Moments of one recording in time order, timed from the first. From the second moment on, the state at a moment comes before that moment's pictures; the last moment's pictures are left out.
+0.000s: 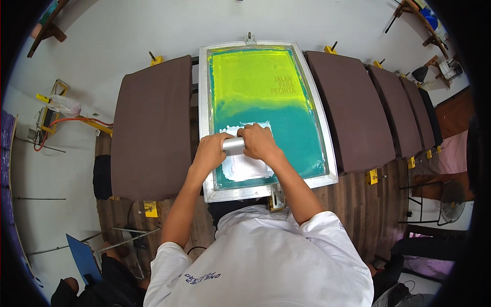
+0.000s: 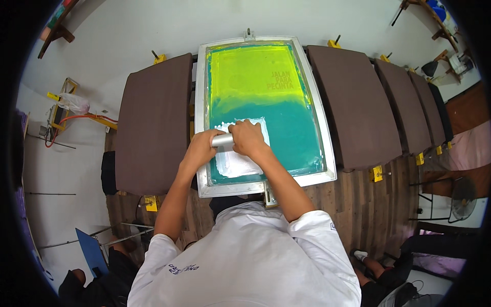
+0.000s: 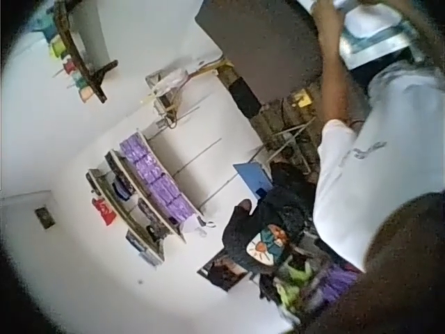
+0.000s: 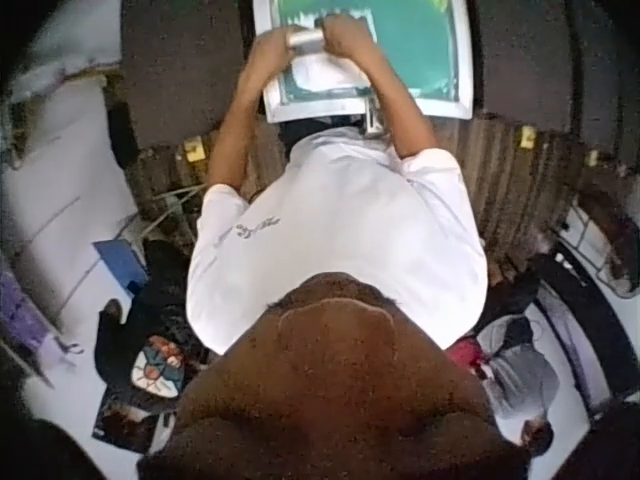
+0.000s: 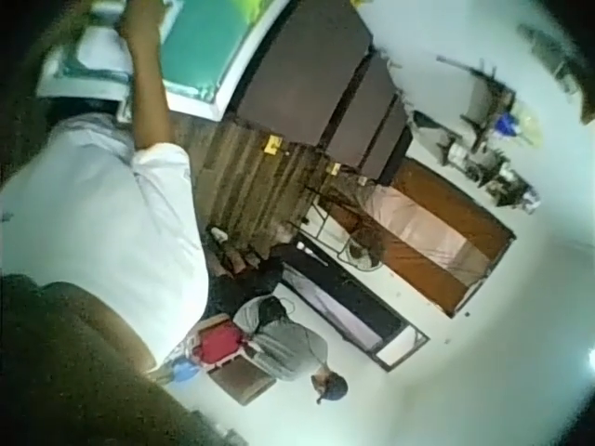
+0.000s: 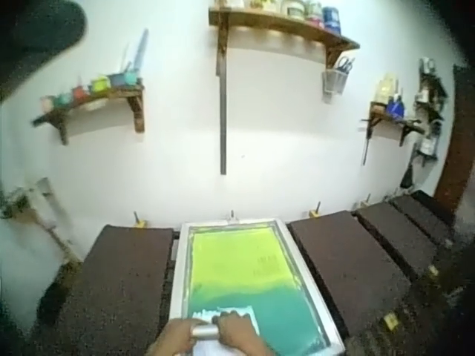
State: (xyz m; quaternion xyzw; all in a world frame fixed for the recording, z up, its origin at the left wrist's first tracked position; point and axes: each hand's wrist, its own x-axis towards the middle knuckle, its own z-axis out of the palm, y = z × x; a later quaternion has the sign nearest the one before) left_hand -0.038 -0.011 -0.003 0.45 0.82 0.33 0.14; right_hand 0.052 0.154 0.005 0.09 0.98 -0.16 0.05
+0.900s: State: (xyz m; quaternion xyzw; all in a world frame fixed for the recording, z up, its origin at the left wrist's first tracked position) left_hand 0.026 -0.021 -0.033 0.51 0.79 0.33 0.08; right_hand 0.138 0.122 -0.027 0.12 0.98 -0.14 -0.07
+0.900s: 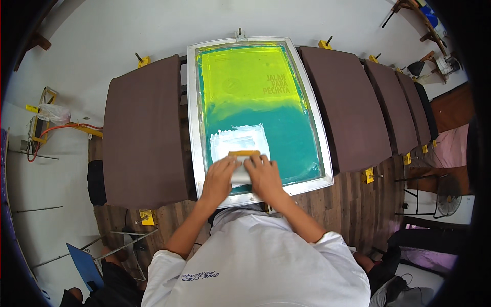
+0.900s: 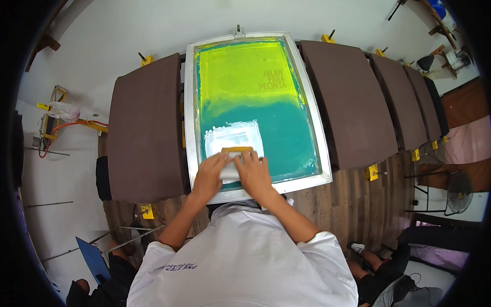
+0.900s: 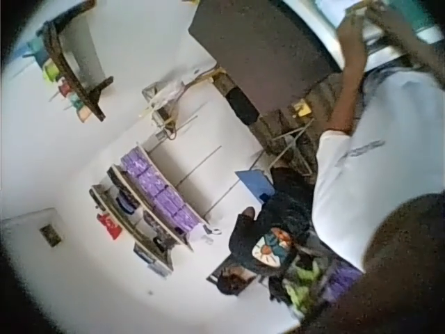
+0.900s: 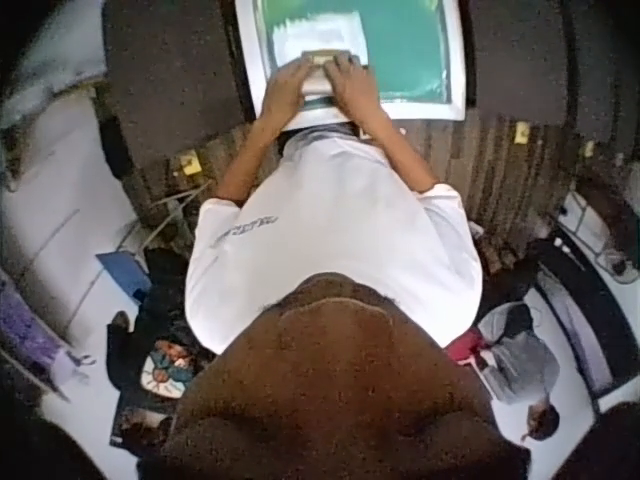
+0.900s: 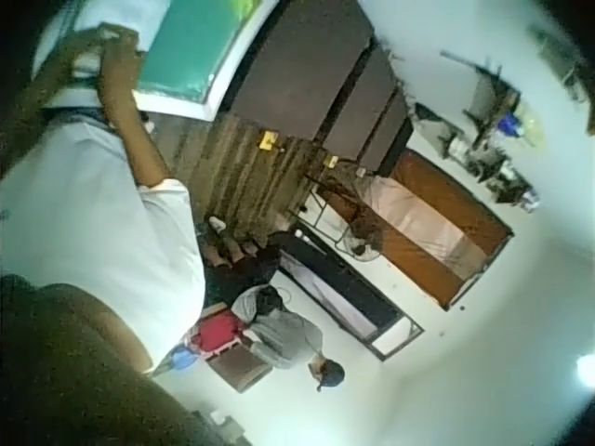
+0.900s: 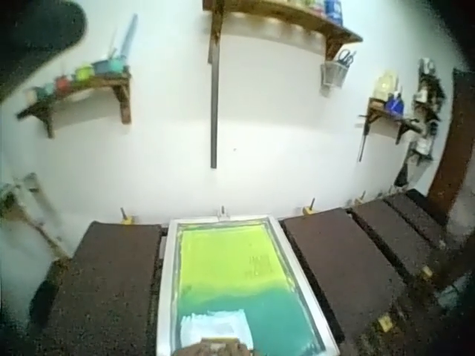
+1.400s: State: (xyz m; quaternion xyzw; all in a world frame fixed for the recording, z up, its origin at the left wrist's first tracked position) left_hand -0.005 0.004 -0.012 0.44 0.80 0.38 0.15; right_hand 0.094 0.158 0.005 0.13 0.97 -0.20 0.02
